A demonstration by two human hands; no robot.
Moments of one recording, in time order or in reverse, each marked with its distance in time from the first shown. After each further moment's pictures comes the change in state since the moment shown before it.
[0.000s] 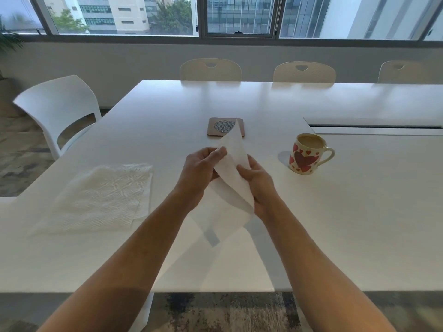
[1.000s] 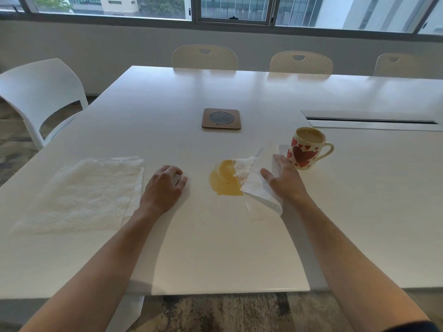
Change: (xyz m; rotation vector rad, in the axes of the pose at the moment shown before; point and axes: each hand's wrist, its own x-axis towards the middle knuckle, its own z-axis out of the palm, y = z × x) left_hand 0.045 -0.088 -0.102 1.096 0.145 0.248; right_hand 0.030 -0.011 -0.097 -1.321 0.330 -0.155
